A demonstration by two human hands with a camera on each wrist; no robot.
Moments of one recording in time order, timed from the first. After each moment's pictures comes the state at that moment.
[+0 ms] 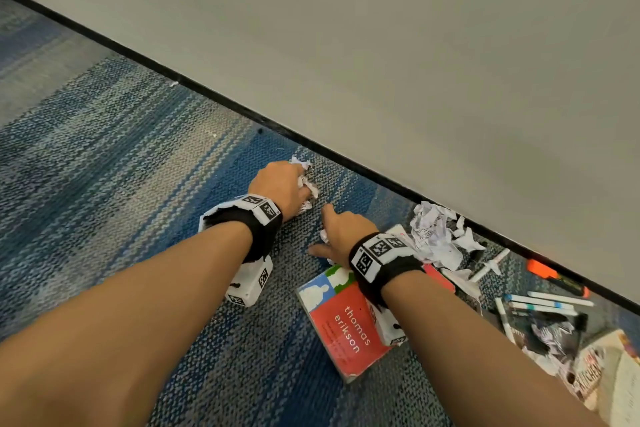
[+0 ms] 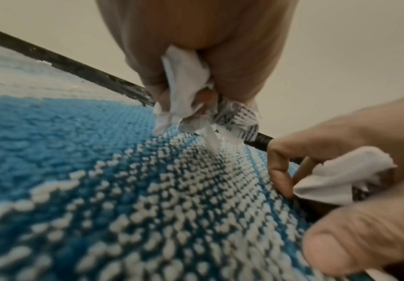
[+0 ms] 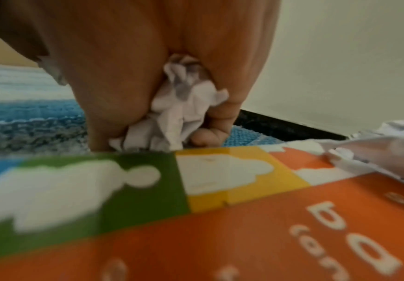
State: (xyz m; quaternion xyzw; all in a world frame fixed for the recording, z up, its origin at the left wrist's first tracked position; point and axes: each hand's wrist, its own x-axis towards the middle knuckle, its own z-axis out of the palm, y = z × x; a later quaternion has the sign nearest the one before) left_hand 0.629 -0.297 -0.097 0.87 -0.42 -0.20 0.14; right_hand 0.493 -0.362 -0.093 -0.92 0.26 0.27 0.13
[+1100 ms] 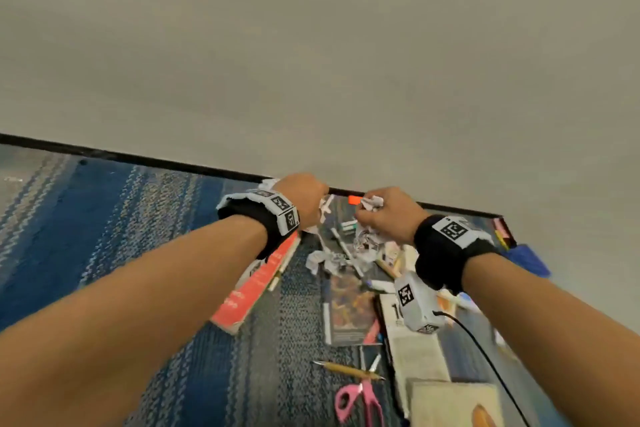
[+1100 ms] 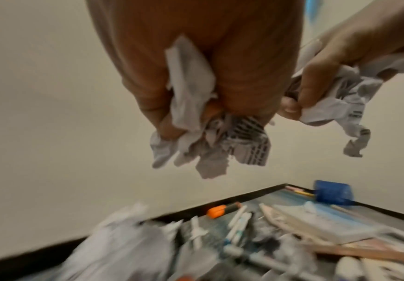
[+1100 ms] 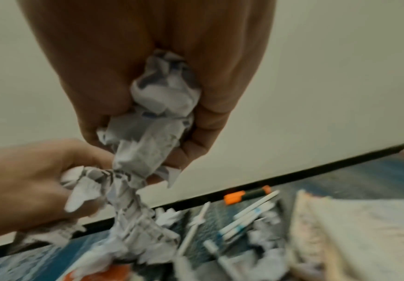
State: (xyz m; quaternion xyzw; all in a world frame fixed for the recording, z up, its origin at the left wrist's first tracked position) left_hand 0.411 -0.359 0.031 0.60 -0.77 -0.19 0.06; right_hand 0.237 -0.368 0.091 -0.77 0.58 0.01 0.26
